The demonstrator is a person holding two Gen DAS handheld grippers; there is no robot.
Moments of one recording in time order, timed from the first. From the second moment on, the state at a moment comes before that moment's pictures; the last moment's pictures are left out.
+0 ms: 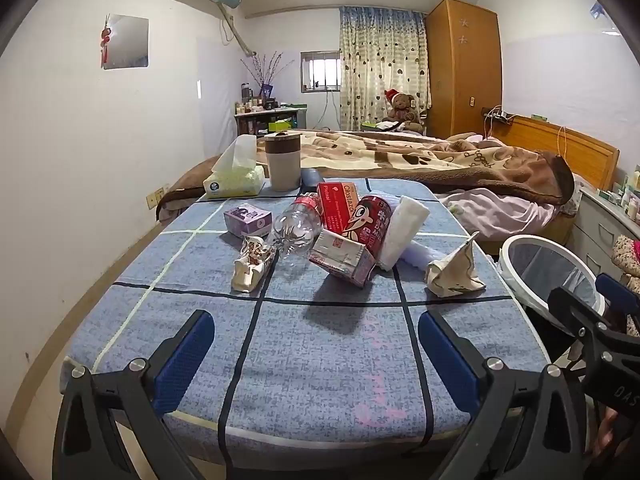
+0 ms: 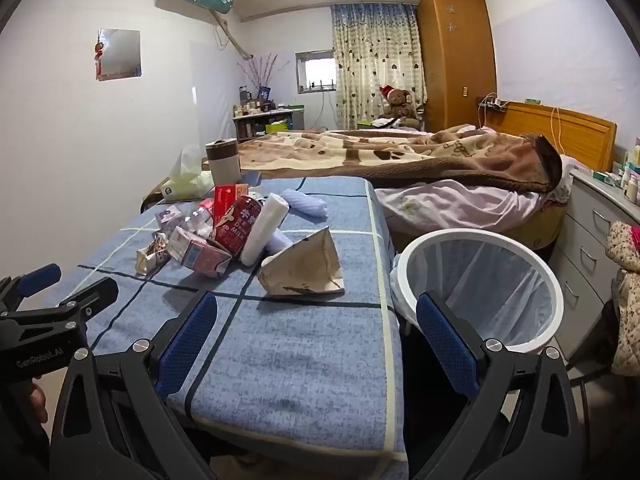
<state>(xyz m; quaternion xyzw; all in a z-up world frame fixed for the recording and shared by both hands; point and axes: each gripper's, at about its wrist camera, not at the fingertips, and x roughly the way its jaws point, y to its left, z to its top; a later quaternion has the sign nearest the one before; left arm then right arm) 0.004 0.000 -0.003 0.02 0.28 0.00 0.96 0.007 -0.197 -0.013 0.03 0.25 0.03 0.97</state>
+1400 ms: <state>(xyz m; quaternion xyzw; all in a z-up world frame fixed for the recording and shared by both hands) 0.008 0.002 0.001 0.01 0.27 0.00 0.96 0.009 -0.191 -0.011 0.03 0.25 0.03 0.97</state>
